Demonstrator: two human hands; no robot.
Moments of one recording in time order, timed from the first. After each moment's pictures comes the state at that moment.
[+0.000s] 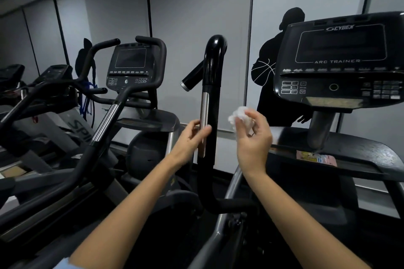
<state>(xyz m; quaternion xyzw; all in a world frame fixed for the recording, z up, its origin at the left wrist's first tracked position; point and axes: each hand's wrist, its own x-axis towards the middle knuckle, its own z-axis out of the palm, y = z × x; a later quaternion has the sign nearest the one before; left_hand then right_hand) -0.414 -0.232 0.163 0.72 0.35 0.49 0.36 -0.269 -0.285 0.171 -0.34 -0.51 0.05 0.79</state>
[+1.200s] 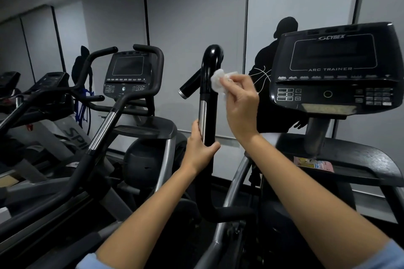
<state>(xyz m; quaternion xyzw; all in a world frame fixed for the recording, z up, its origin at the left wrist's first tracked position) -0.376 -0.237 0.167 0.69 0.35 0.58 0.24 -0.271 -0.247 0.250 -0.30 -0.61 -0.24 0.69</state>
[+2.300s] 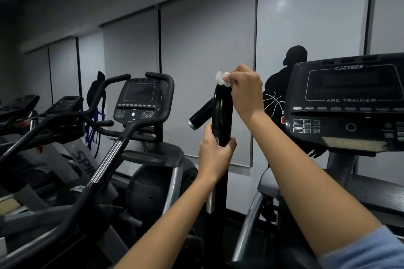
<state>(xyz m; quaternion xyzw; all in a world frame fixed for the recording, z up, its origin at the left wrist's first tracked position) -0.357 -0.212 0.236 0.65 0.36 0.64 0.19 -0.271 -0.185 0.357 -0.40 -0.64 -0.25 0.60</state>
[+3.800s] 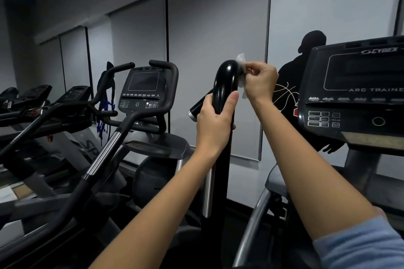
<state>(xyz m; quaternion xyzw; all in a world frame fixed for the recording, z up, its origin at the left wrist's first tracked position) -0.350 -0.193 0.272 0.61 0.31 0.69 0.23 -0.249 -0.130 0.348 -0.34 -0.56 0.00 0.76</state>
